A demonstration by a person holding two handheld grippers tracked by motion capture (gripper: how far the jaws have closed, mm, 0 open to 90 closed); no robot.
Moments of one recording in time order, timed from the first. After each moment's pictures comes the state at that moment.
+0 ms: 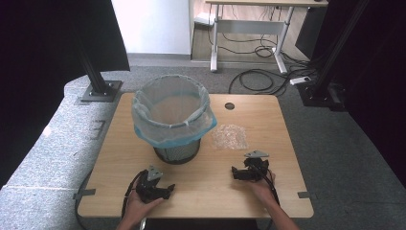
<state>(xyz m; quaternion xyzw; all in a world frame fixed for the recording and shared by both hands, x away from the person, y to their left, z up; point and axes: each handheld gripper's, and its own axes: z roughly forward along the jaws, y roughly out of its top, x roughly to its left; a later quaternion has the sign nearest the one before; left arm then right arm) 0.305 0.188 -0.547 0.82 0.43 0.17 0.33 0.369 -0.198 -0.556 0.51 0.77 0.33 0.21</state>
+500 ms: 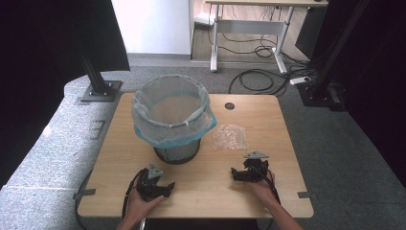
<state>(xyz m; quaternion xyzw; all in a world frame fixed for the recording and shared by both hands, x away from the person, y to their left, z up) 0.309 0.187 -0.548 0.83 0.43 0.17 0.33 0.366 -0.196 -0.556 0.50 0.78 0.33 0.21</state>
